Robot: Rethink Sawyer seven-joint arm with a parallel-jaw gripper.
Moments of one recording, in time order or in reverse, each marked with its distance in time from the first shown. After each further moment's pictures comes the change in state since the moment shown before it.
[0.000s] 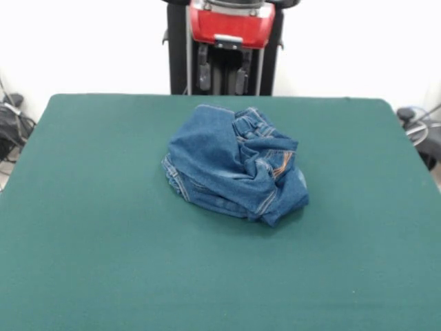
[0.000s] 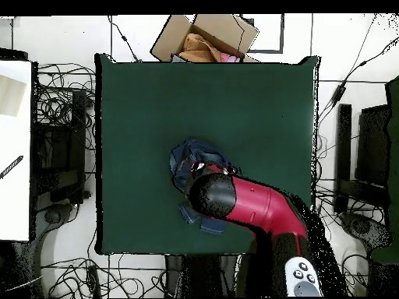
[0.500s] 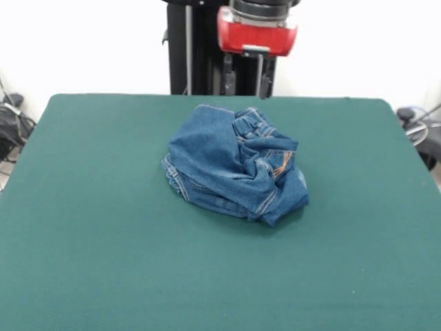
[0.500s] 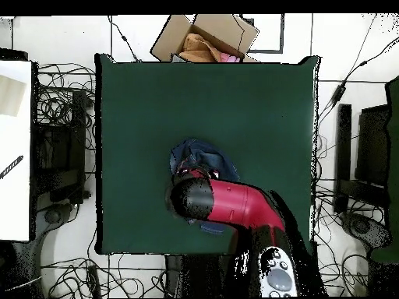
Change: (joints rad) arm 0.077 0.037 0.001 0.010 -0.055 -0.017 0.000
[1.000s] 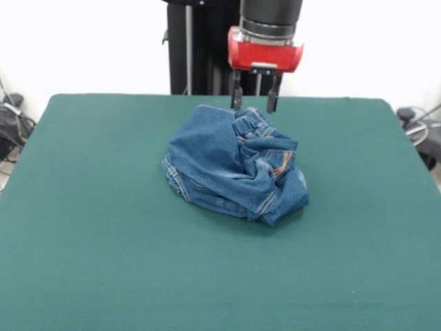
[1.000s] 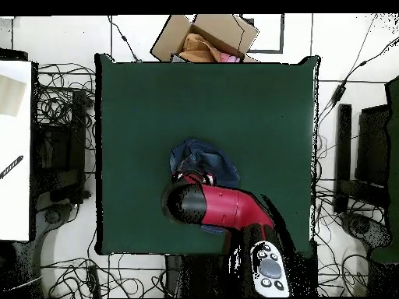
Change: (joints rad) arm 0.003 0.052 0.003 0.040 0.000 -0.123 0.000
